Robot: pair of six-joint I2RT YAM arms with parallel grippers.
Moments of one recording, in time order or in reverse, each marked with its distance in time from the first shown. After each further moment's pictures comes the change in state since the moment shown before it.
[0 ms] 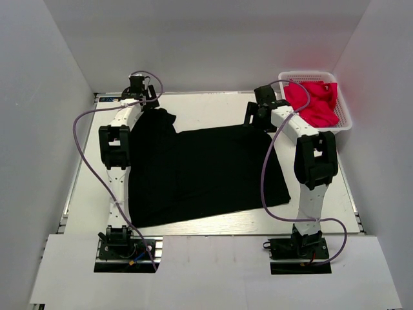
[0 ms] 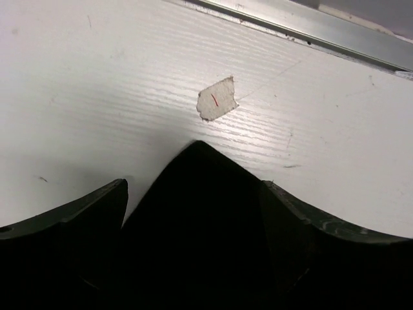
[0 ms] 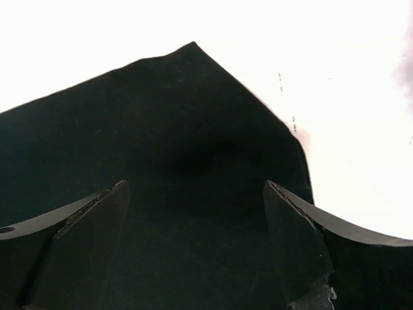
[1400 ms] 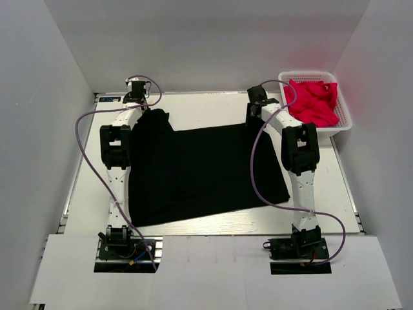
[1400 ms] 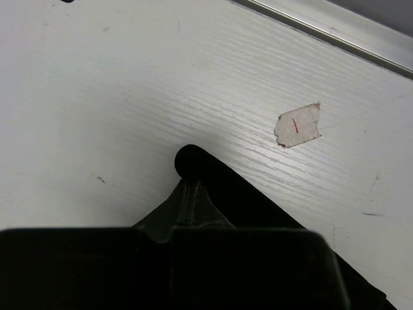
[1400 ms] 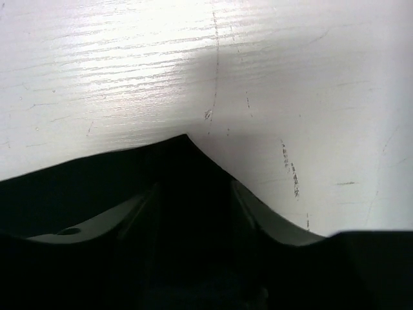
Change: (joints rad) left arm 0.000 0.013 -0.077 0.108 -0.222 0.019; right arm -0.011 0.307 0.259 0.016 0.052 -0.101
